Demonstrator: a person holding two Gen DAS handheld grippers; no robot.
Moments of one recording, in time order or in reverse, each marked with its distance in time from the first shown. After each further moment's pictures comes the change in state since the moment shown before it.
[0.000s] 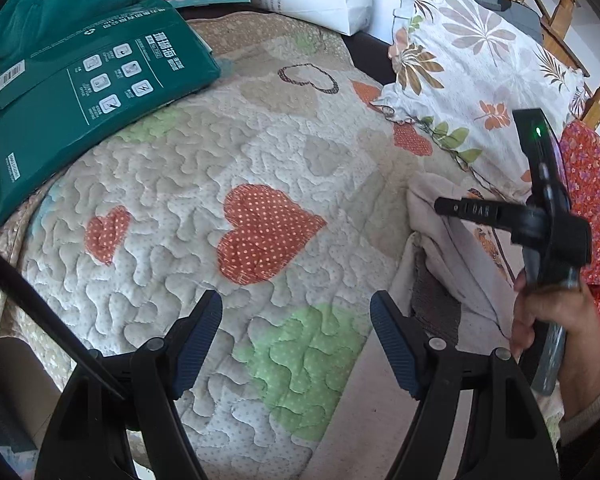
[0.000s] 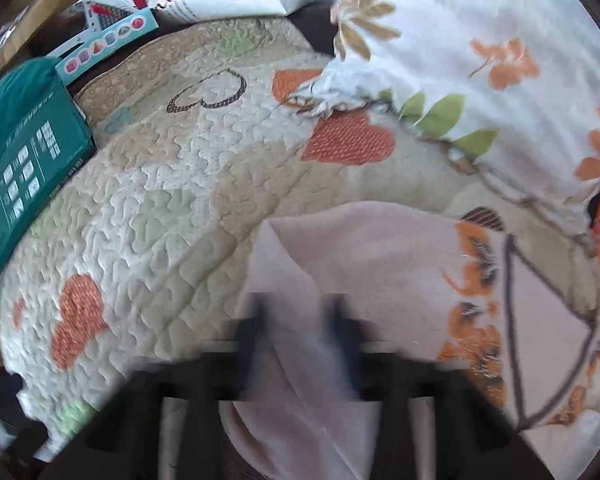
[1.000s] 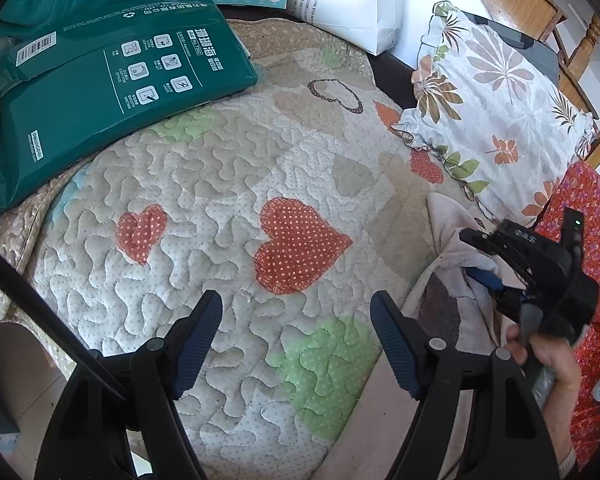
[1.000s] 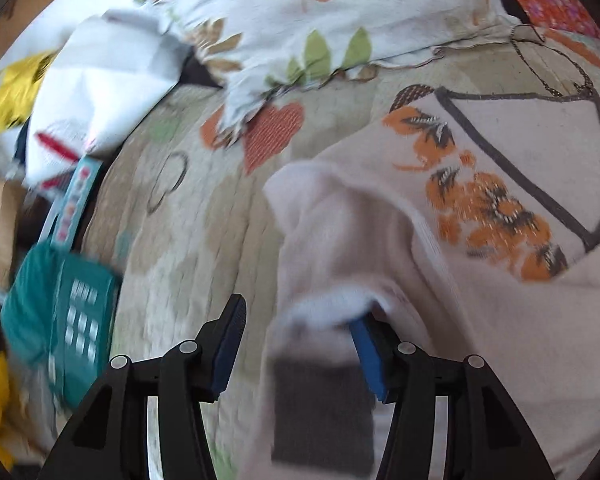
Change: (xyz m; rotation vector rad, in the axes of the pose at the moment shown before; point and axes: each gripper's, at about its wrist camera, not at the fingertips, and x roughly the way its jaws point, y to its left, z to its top) left arm -0.015 0.035 0.008 -0.109 -0.023 -0.028; right arm -0.016 -0.052 -0.045 0.637 -0.102 0.180
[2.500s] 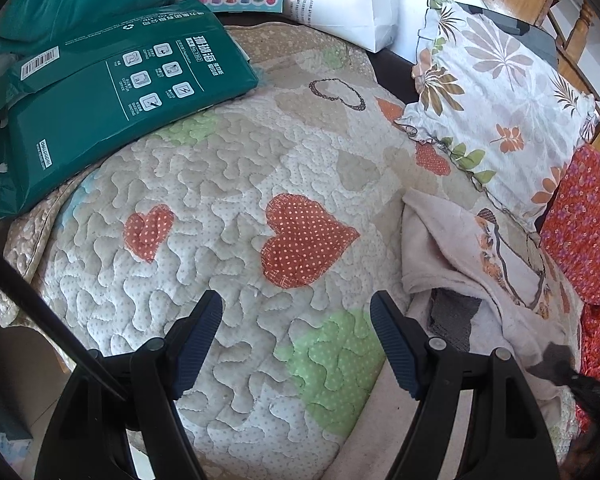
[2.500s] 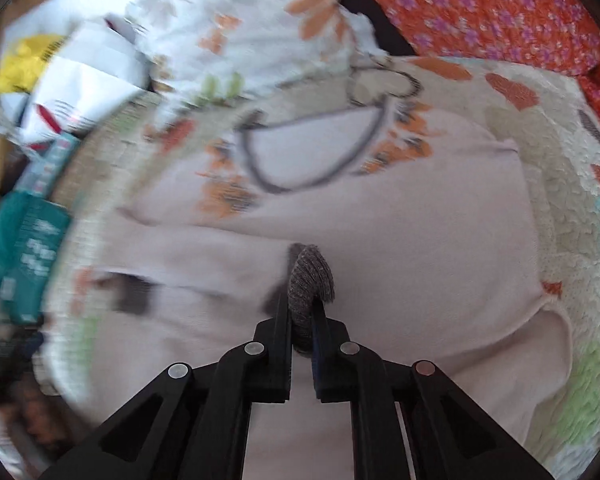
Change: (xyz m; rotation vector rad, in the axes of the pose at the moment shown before) left arm 0.001 -0.009 -0.010 0.045 -0.024 0.064; right arm -0.169 -0.141 -0.063 -0.147 -0.037 -0.107
